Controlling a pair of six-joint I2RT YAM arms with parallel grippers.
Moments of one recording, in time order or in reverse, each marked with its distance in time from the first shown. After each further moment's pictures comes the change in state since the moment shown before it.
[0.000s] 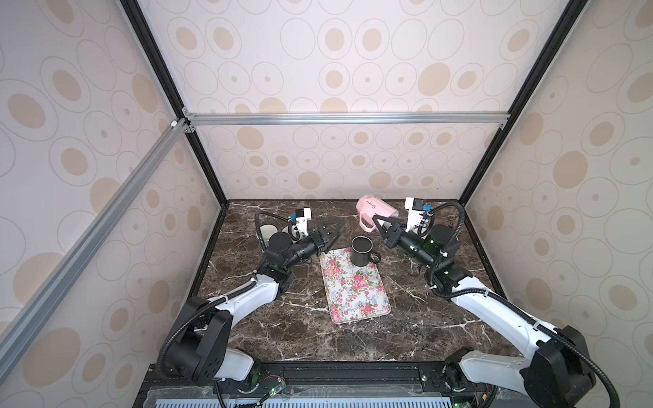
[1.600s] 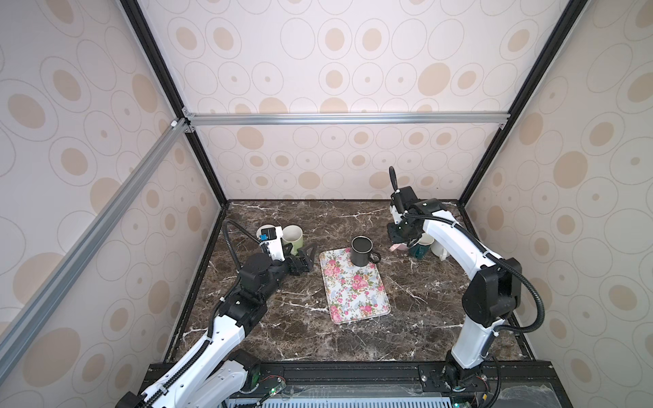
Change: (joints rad) left arm 0.000 -0.533 -0.148 -0.654 -0.488 0.737; right arm -0.103 0.671 0.903 -1.498 0.402 -0.436
